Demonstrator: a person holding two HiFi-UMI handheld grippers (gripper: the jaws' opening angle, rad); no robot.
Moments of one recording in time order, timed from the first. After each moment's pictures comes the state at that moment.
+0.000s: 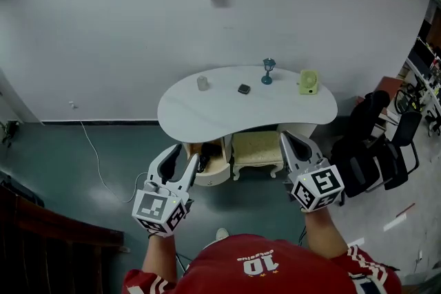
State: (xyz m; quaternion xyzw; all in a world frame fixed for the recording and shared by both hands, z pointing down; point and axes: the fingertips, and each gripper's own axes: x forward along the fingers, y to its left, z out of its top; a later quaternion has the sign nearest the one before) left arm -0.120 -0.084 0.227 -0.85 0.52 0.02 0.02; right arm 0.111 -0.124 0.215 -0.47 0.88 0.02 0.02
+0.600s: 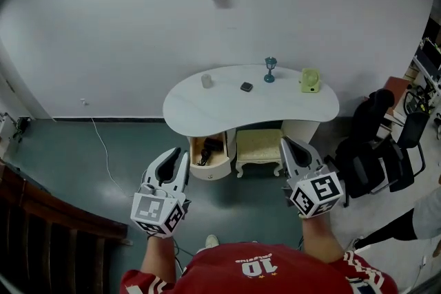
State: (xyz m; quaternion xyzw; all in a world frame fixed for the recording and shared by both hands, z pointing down) left arm -0.092 -0.030 0.214 -0.83 0.56 0.01 0.04; right arm 0.152 -0.074 0.215 -0.46 0.89 0.00 0.05
